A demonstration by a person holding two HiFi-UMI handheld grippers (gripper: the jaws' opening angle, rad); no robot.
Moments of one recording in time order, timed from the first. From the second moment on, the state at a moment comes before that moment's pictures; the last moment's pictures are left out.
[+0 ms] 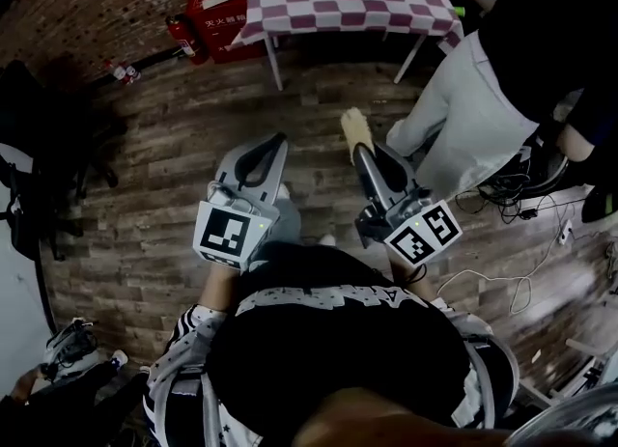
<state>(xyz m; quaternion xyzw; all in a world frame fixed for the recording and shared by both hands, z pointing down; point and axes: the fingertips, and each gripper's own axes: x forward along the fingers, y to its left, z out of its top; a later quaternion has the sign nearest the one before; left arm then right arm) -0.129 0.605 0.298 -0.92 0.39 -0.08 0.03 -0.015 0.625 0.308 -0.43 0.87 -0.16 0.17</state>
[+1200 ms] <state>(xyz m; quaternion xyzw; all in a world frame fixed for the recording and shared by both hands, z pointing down) -0.160 0.383 0.300 -0.95 0.32 -0.04 0.03 -0.059 0.411 0.293 -0.49 0.85 -0.14 0.13</state>
